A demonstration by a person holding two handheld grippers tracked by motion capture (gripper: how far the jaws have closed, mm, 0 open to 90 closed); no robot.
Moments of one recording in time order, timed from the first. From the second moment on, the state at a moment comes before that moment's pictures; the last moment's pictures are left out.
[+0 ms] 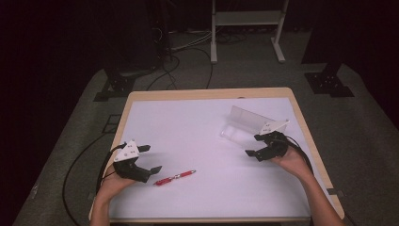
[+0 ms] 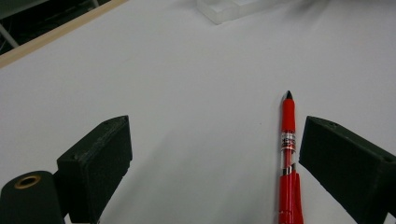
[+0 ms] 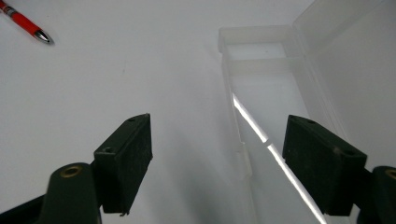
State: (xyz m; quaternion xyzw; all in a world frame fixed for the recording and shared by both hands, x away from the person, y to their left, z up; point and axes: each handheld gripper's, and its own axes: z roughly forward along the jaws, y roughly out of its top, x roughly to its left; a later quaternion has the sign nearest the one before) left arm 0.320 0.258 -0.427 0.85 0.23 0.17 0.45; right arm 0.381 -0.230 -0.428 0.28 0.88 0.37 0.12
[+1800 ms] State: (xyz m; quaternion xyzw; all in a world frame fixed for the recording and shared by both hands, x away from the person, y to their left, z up) left arm 0.320 0.259 -0.425 0.84 0.23 0.16 0.47; right arm 0.410 -0.216 -0.461 0.27 0.90 0.32 0.12
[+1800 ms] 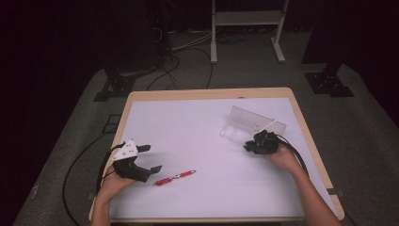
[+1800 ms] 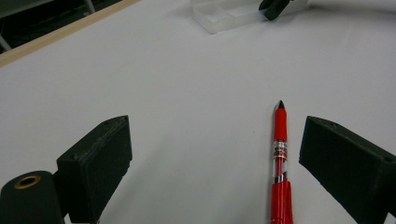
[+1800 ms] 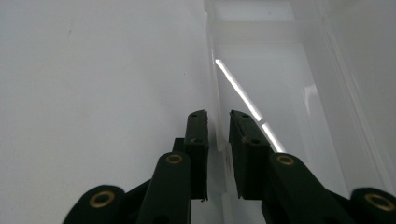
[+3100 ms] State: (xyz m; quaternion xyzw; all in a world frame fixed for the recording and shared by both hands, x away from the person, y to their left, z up) left arm 0.319 0.260 -0.425 0.84 0.23 0.15 0.47; right arm 0.392 -0.207 -0.439 0.19 0.91 0.34 0.14
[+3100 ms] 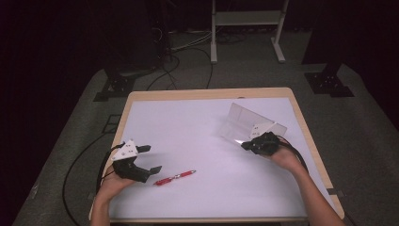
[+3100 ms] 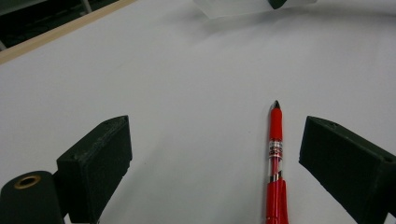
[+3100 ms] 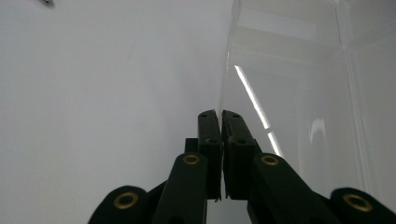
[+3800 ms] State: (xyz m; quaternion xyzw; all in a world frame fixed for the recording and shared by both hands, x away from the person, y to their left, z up) left arm 0.319 0.260 -0.425 0.84 0.23 0.15 0.47; right arm 0.373 -0.165 -0.433 0.11 0.92 0.36 0.10
